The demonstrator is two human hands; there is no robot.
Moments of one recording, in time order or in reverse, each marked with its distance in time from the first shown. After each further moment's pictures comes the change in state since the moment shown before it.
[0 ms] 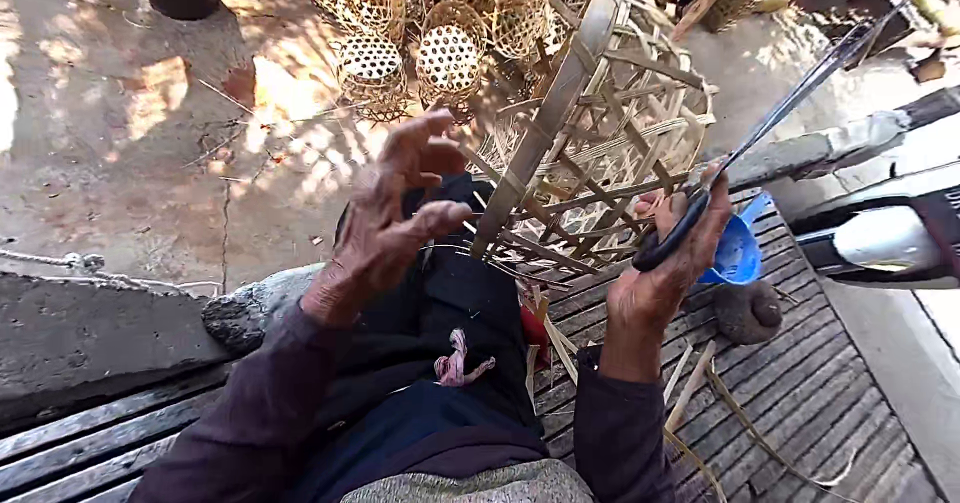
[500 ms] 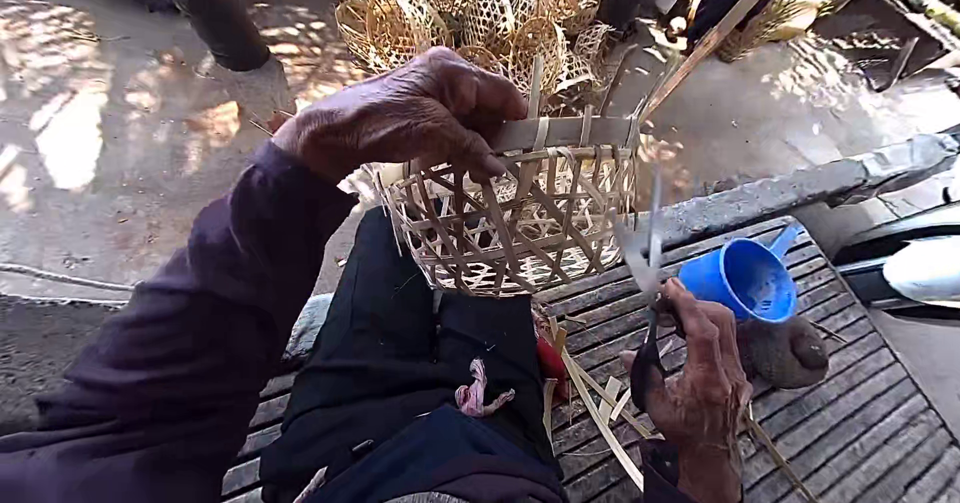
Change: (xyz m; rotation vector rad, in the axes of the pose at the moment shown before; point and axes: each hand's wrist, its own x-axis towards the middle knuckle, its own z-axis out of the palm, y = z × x) left_hand 0.125 0.042 -0.054 0.050 -0.613 -0.081; right_hand -0.029 -0.011 -0.070 -0.826 -0.442 -0.482
